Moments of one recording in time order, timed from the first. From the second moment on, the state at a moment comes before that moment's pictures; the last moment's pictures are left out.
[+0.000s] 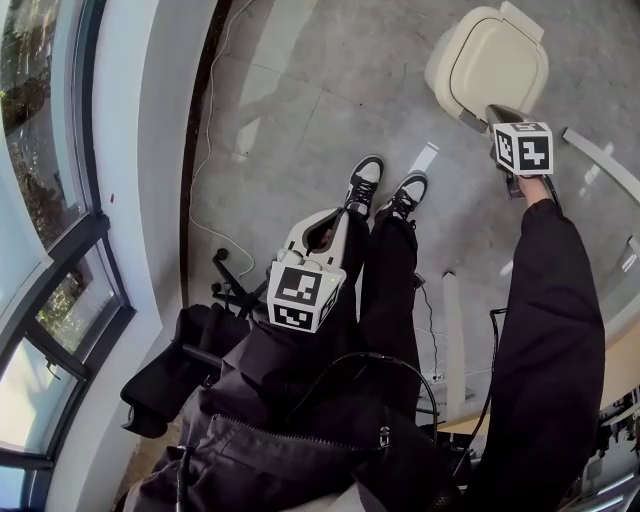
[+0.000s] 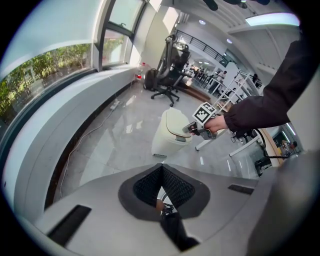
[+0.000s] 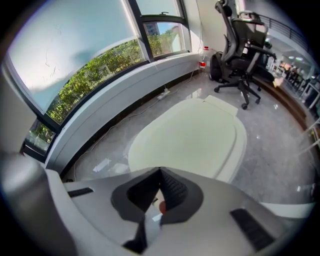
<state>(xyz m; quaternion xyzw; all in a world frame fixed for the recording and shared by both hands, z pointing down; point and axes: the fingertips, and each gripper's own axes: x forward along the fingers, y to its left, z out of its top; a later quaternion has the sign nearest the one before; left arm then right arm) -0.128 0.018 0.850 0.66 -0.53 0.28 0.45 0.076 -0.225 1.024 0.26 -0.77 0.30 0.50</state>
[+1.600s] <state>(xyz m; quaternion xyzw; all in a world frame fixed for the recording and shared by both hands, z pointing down) -0.057 -0.097 0.678 0.76 -0.51 0.20 0.34 0.096 -0.171 0.723 0.40 -0.81 0.31 0.28</state>
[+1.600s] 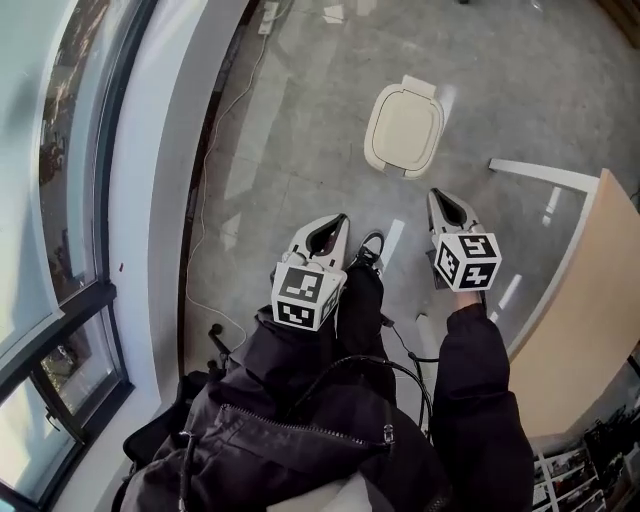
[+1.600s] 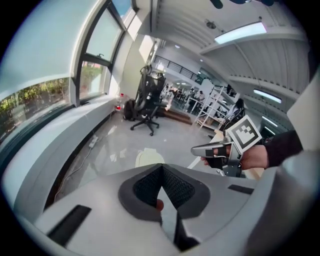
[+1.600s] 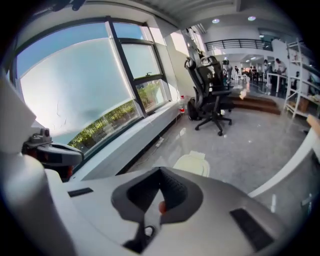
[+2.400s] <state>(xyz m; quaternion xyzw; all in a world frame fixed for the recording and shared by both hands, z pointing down) 0.008 -0.108 0.313 0.86 -0.48 0.07 0.16 0.132 -0.093 0.301 0.54 -0.83 0.09 0.10</state>
